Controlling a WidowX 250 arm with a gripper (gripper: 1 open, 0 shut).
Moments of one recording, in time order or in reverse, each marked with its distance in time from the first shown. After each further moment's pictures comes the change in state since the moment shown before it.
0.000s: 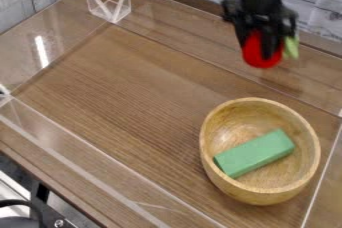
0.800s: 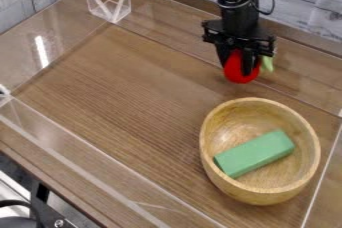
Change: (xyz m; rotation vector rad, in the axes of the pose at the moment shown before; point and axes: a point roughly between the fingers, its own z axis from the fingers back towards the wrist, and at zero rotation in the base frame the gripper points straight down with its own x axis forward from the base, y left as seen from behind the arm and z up) arm -0.011 0.031 -0.019 0.060 -0.004 0.169
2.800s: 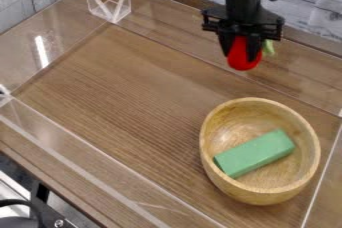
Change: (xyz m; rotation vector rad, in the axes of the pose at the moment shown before) arm 0.004 0.007 0.021 0.055 -0.073 0.156
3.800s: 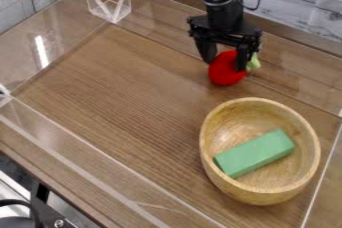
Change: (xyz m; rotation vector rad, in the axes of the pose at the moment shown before) arm -0.004 0.010 -0.006 -0.023 -0.002 -0.105
